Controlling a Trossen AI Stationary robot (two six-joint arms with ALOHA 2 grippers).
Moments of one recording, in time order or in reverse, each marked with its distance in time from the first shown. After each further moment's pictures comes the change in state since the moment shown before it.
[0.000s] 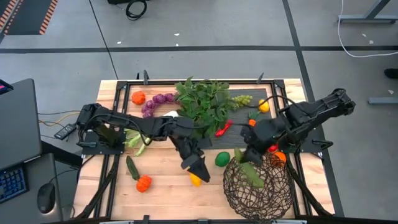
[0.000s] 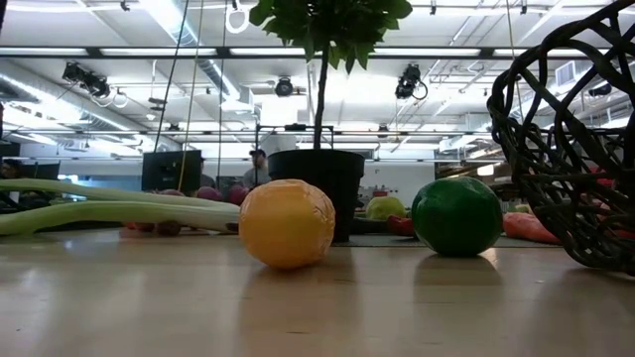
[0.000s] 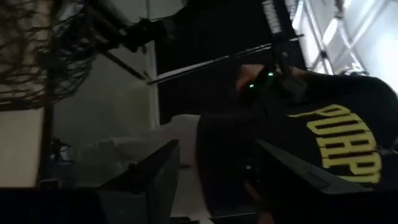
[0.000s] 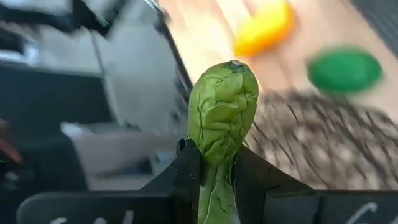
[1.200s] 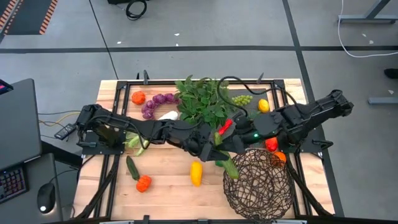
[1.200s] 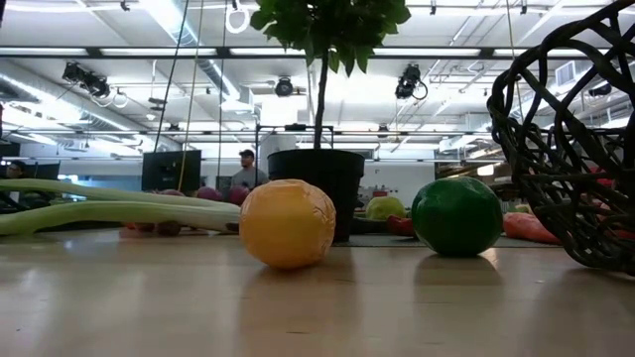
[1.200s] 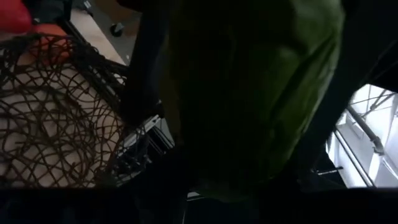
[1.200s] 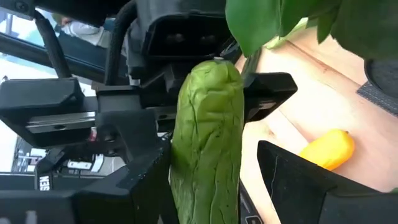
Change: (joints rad) left arm -0.033 0.001 0.001 0.094 -0.628 -0.075; right arm -0.034 0.048 -0.001 0.447 0.334 0.103
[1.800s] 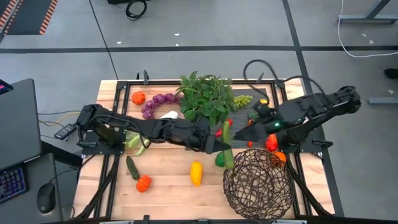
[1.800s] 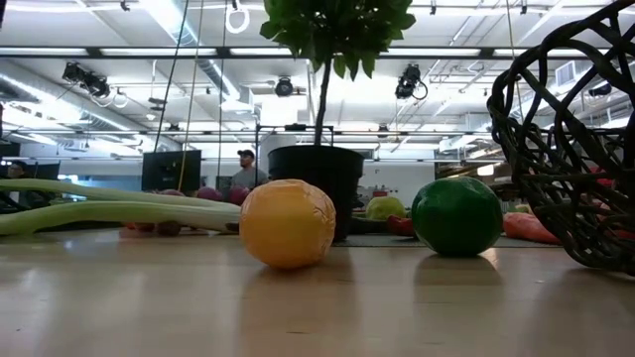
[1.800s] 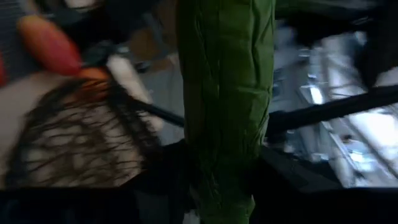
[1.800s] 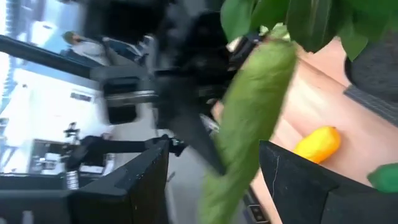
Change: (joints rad) left arm 0.002 0.002 0.000 0.000 -0.157 -0.021; right arm 0.010 -0.159 0.001 -0.124 0.031 0.017
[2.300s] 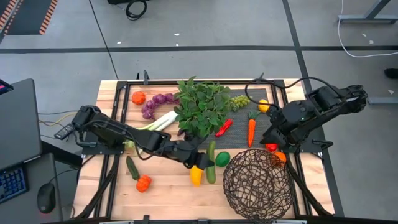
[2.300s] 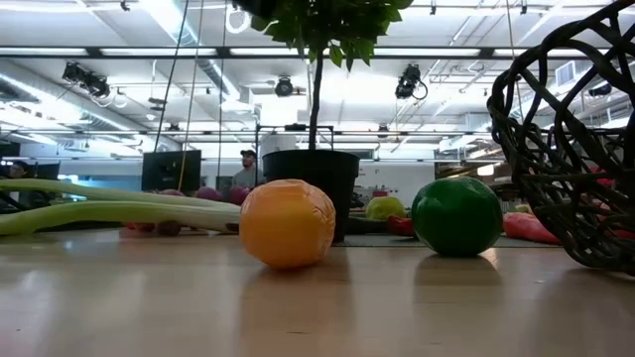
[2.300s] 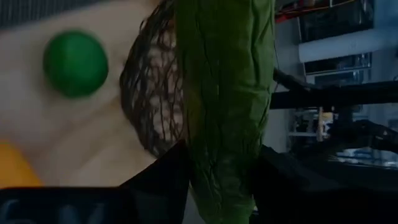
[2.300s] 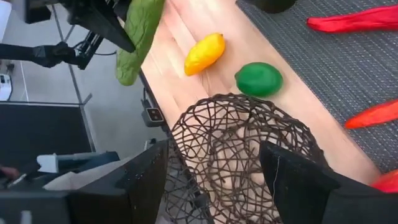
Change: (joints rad) left arm -0.100 -0.029 -0.124 -0.268 -0.092 -0.139; right arm -0.014 -0.132 0.000 -0.571 -0.198 -0.115
